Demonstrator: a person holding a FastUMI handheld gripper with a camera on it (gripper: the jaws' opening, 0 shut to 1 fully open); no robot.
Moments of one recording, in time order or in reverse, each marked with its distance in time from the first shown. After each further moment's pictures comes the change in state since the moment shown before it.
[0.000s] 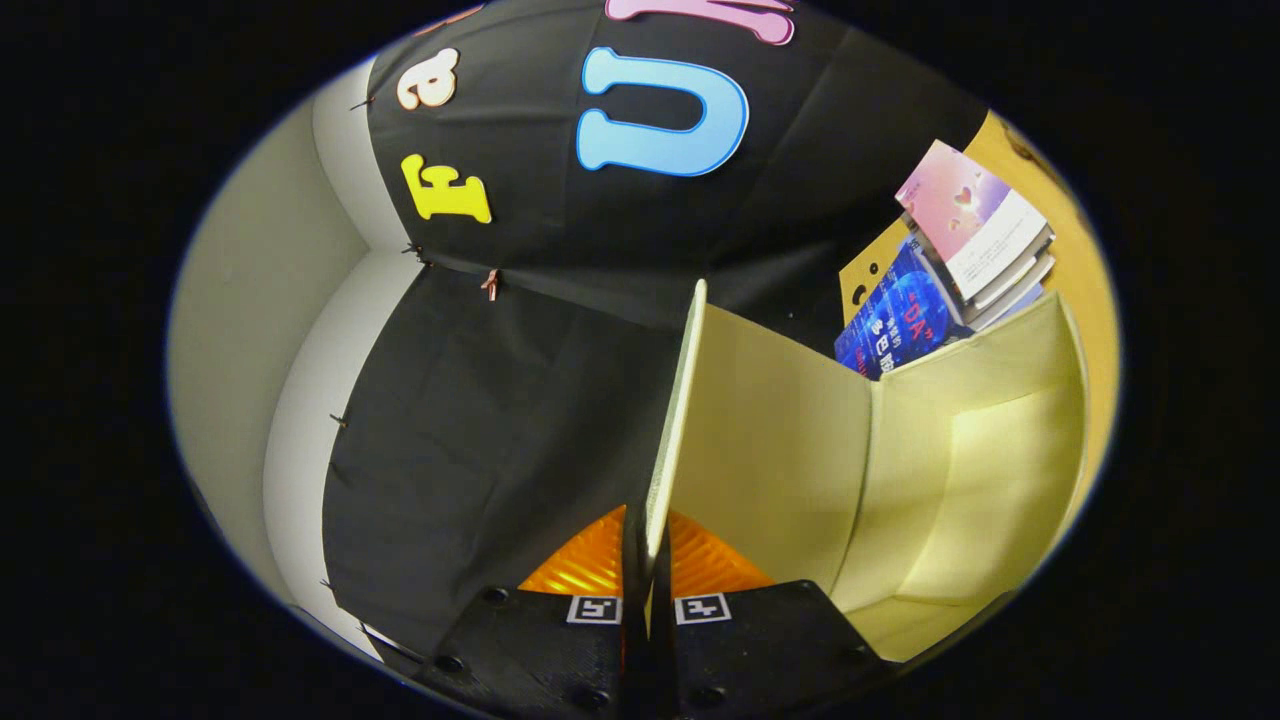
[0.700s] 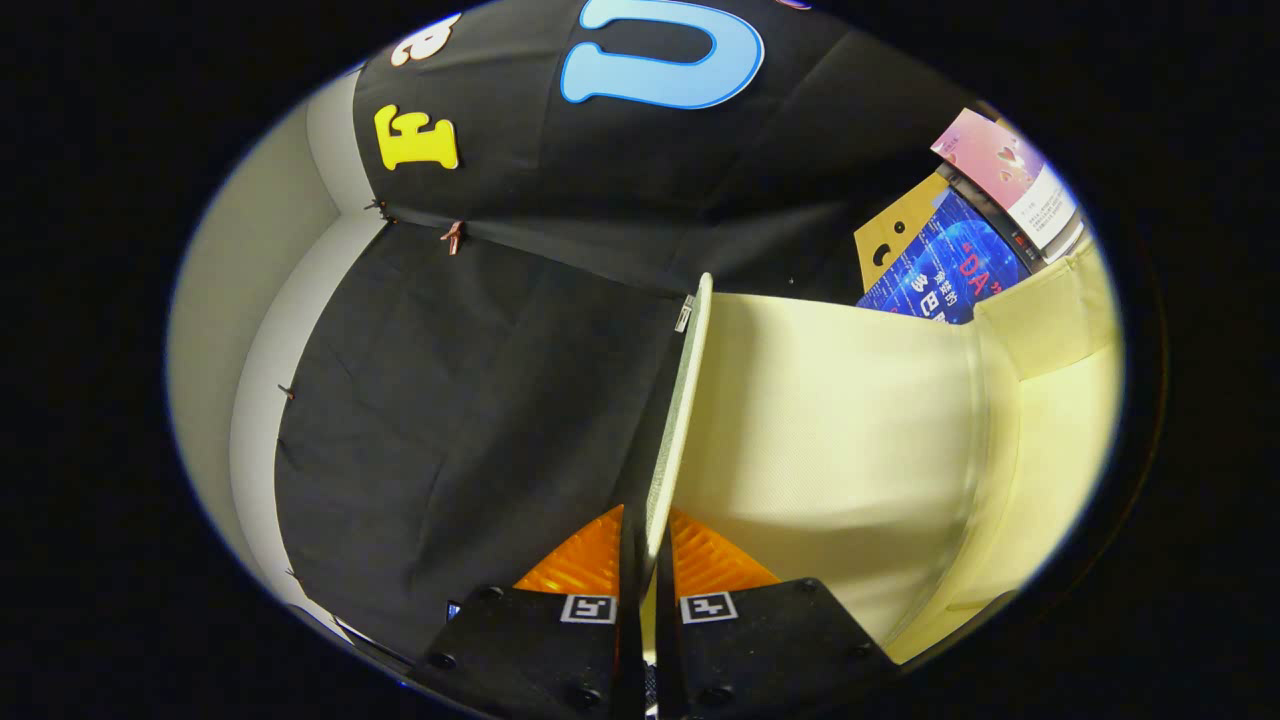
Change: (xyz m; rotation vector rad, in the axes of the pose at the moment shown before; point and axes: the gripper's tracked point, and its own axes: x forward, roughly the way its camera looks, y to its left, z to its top) arm 0.112 -0.020 -0.052 -0.038 0.069 -0.077
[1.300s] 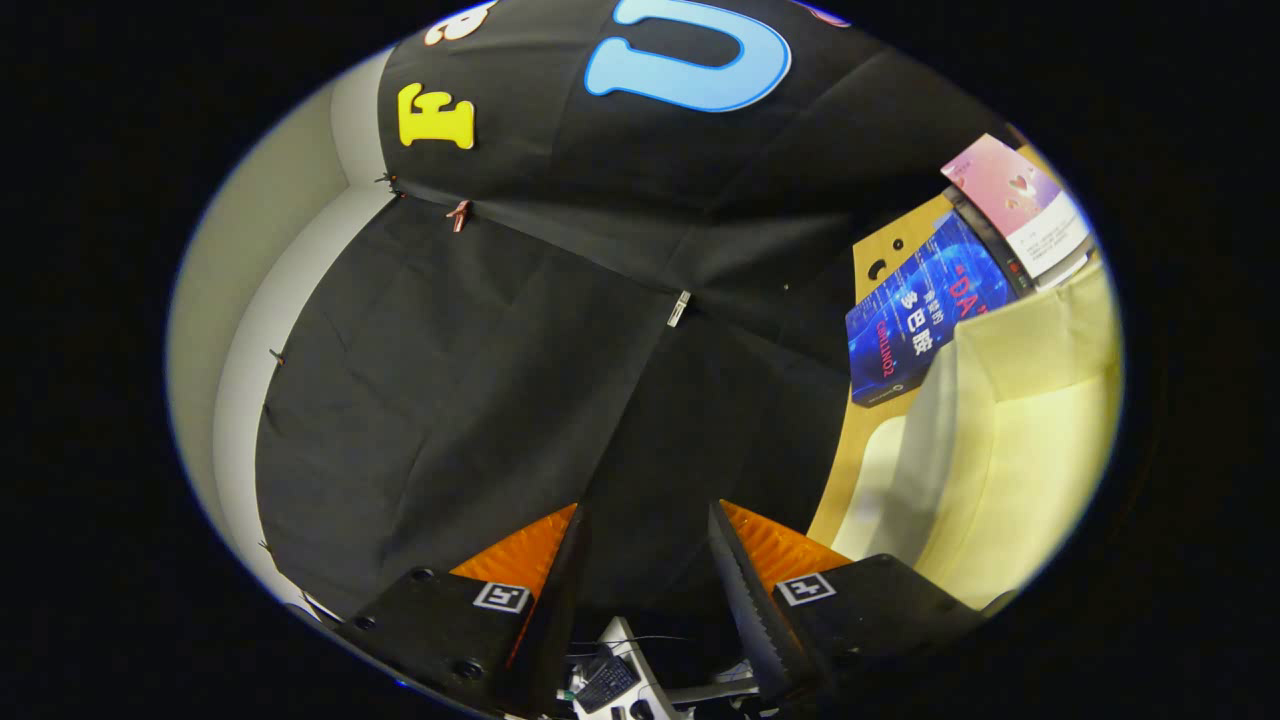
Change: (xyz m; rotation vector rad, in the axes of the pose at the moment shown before) arm -0.028 -0.013 0.001 -0.114 0.010 -0.051
